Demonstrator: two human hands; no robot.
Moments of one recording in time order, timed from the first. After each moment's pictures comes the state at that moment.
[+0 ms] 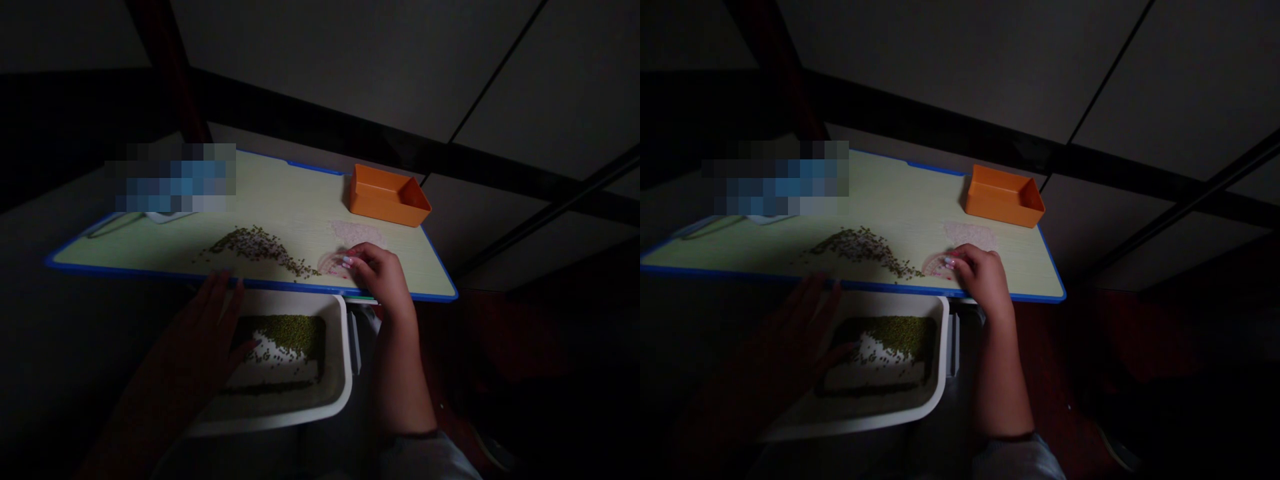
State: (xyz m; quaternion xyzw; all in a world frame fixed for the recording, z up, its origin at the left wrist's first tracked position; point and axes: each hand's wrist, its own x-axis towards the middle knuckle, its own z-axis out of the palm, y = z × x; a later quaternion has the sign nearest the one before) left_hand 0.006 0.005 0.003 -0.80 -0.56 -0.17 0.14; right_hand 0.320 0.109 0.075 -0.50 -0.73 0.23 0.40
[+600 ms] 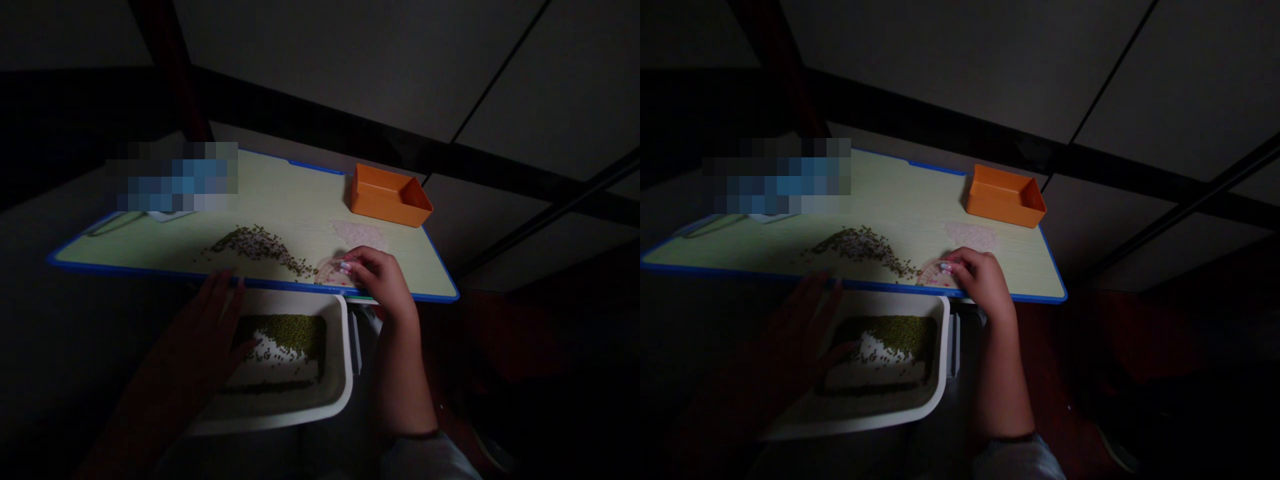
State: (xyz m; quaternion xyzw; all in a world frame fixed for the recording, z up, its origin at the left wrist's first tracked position) left_hand 0.006 0.004 0.005 -0.81 -0.55 -0.16 0.15; right_hand 0.320 0.108 0.075 -0.47 -0.74 0.29 0.39
